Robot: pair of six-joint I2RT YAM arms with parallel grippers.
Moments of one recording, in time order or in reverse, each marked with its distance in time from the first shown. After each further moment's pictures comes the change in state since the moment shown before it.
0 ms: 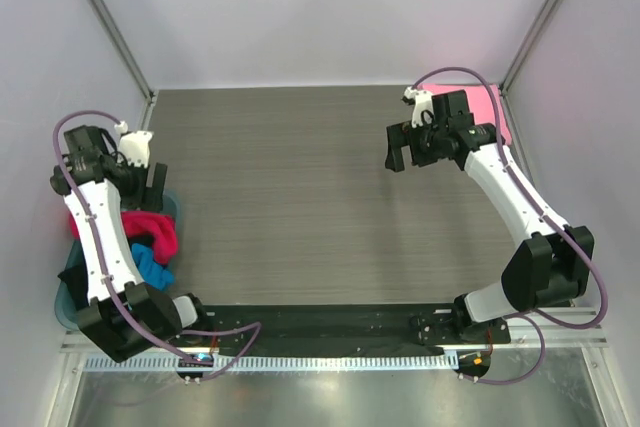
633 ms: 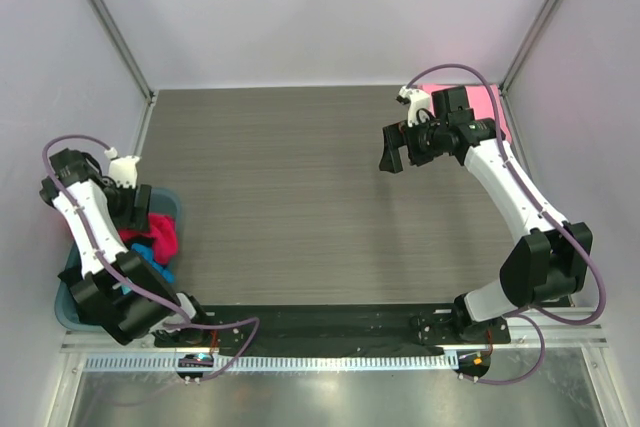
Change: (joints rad) left arm 0.214 0.096 -0.132 -0.003 0.032 0.158; right arm 0.004 0.025 0.040 -0.047 -0.154 -0.065
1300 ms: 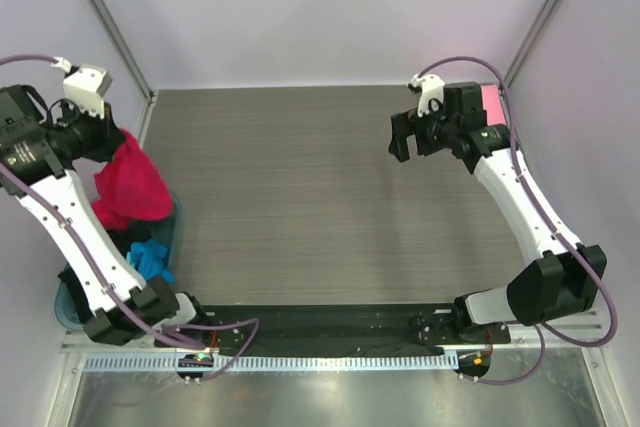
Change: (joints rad) left arm -0.043 0.011 0.674 -0.114 0.460 -0.064; right arm 0.000 -0.096 -0.019 0.109 0.143 -0.018
